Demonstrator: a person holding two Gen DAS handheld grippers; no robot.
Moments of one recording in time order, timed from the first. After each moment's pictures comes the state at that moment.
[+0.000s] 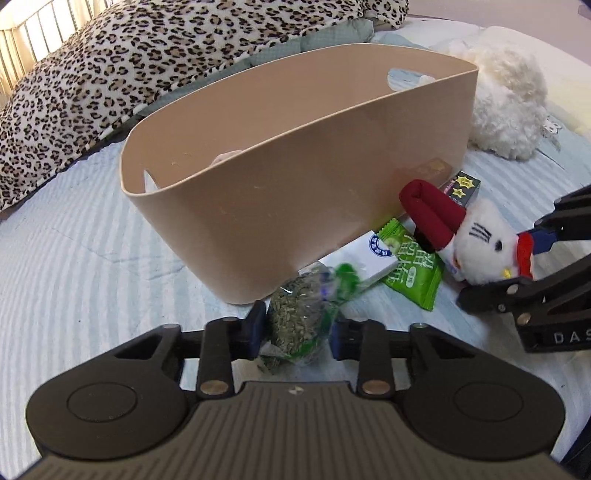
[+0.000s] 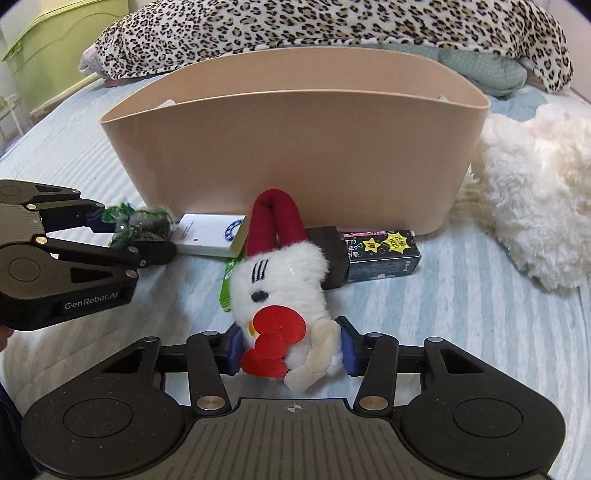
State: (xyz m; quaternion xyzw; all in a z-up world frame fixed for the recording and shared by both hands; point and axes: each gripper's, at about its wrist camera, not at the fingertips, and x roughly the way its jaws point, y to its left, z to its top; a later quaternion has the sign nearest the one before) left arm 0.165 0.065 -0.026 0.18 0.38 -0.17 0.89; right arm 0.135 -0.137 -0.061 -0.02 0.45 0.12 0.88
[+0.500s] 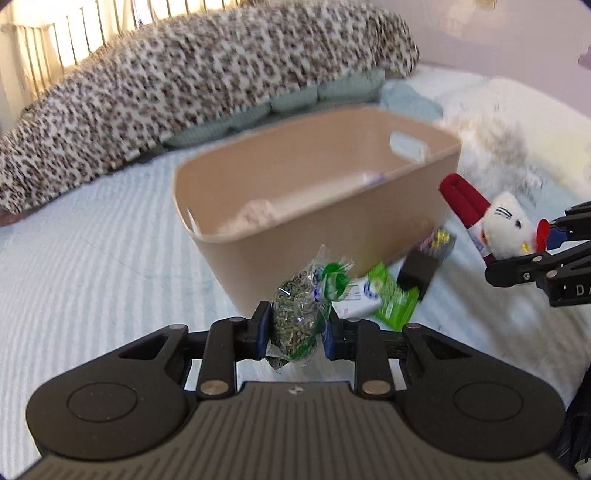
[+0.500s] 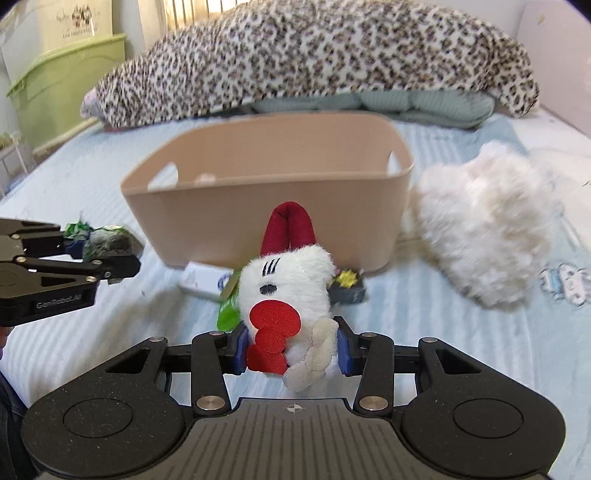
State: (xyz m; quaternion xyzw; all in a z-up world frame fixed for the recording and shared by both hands) left arm 0.132 0.082 0.031 0.13 0.33 -0.16 0.92; right arm 0.104 -0.169 -0.003 0.00 0.39 0.11 0.92
